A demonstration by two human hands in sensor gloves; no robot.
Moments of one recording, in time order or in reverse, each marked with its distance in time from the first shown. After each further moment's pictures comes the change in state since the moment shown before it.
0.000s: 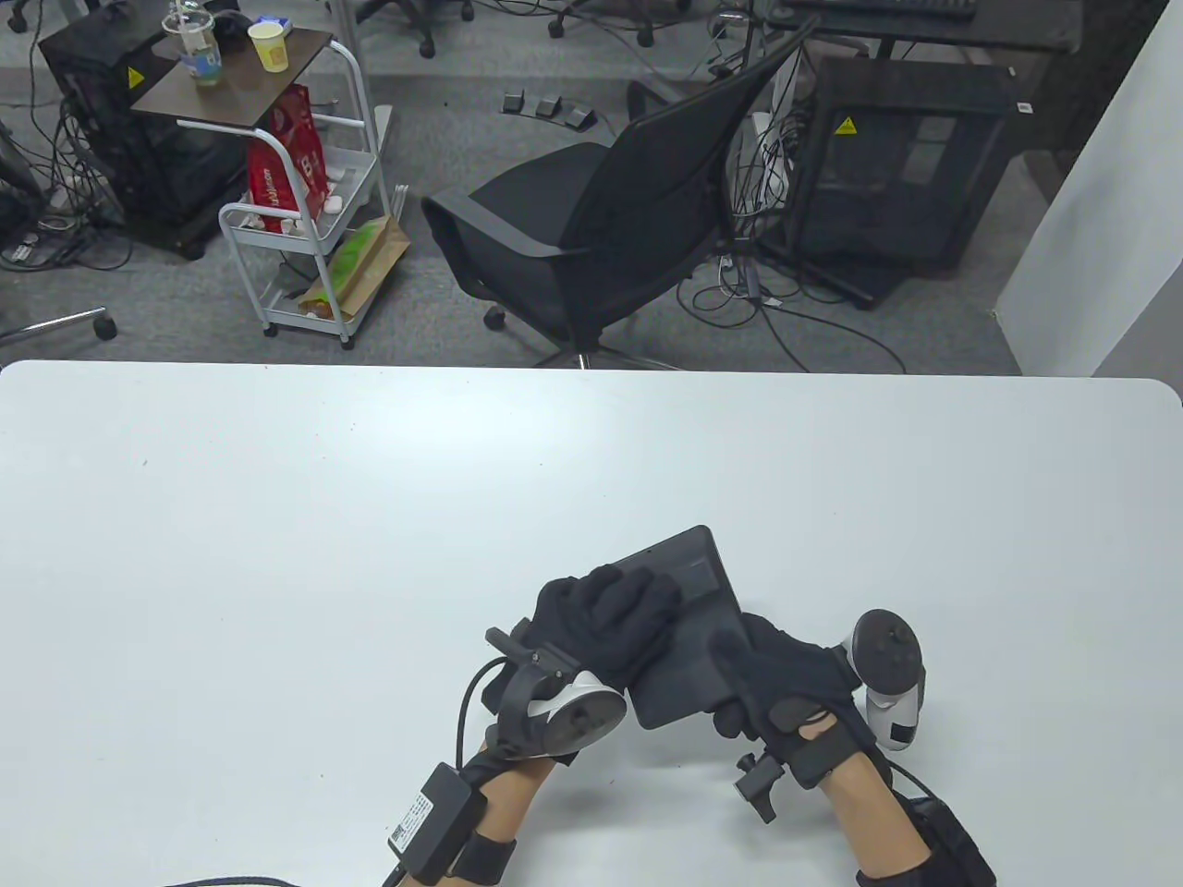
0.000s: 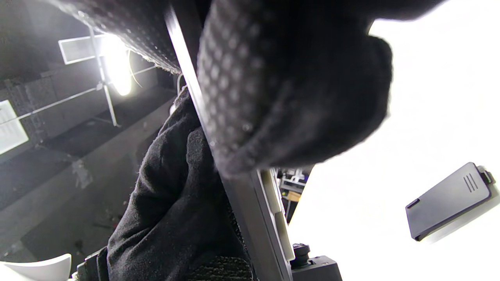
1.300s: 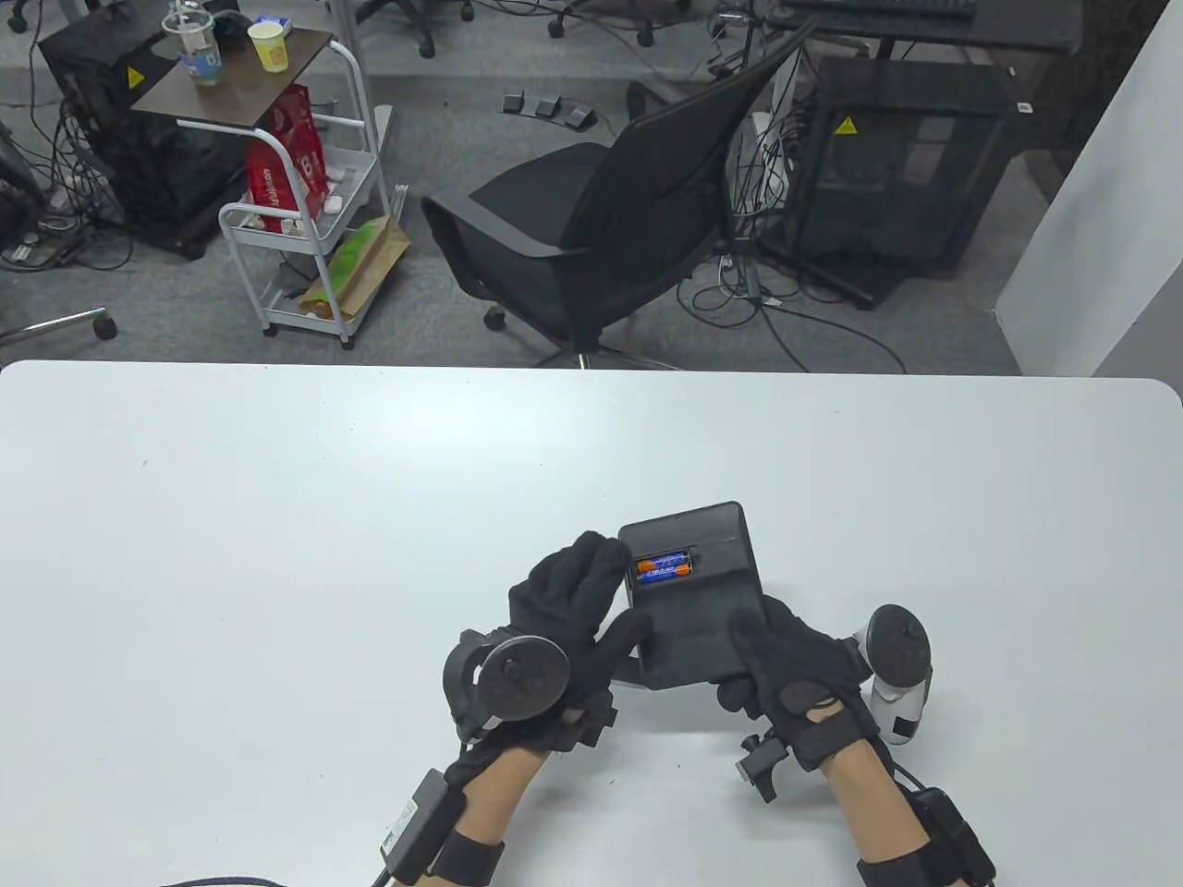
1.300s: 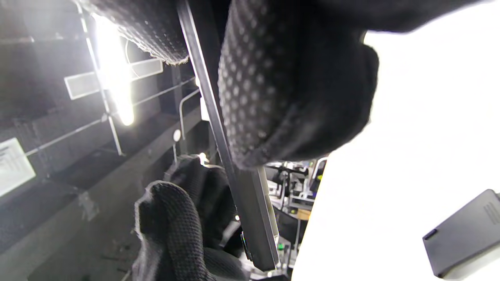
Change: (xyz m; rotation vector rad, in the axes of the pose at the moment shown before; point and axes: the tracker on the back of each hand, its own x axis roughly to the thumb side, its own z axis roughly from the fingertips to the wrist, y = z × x) left_hand -0.043 -0.006 0.008 -0.096 0.384 0.396; right_hand -0.013 -0.014 -0.006 -0.091 -0.004 -0.092
